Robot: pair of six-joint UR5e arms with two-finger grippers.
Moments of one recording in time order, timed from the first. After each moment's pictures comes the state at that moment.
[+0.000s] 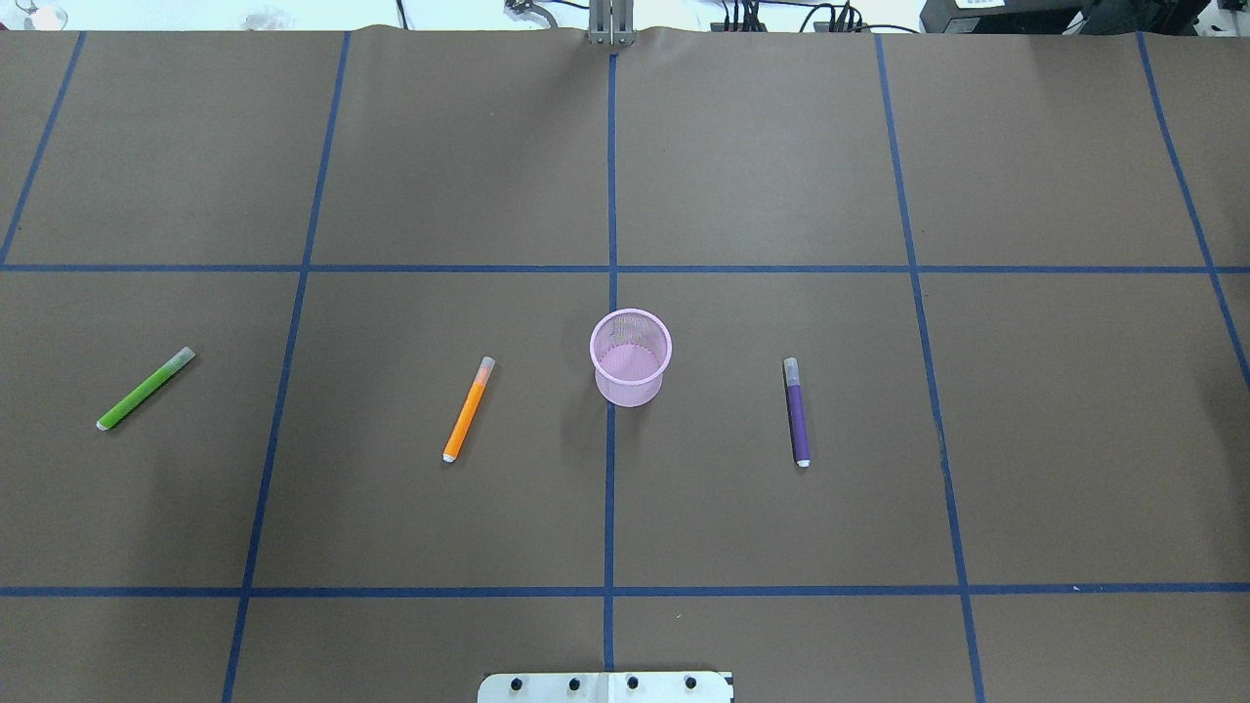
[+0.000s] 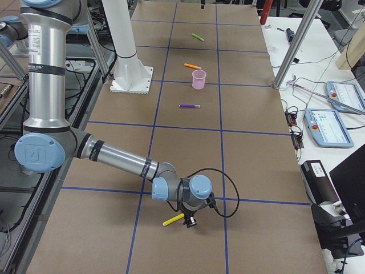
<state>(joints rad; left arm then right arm) -1.33 -1.48 -1.86 -1.77 -2.43 -0.35 1.39 -1.64 1.27 -1.28 2.27 -0.38</state>
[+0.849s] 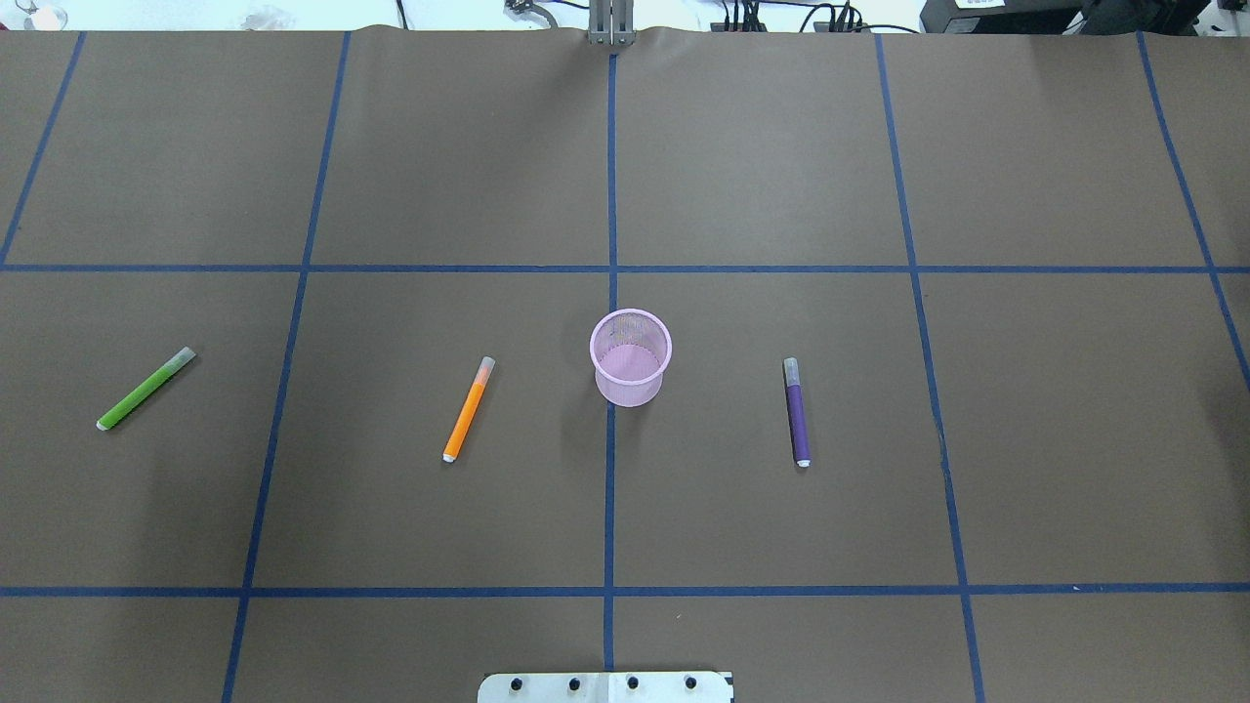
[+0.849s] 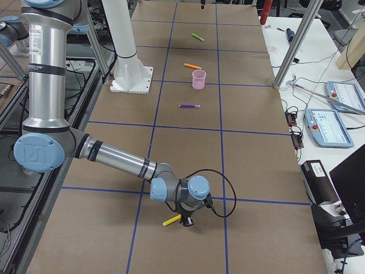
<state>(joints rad) -1.33 -1.48 -1.86 -1.77 -2.43 -0.34 1.37 -1.65 1.27 -1.28 2.28 -0.38</state>
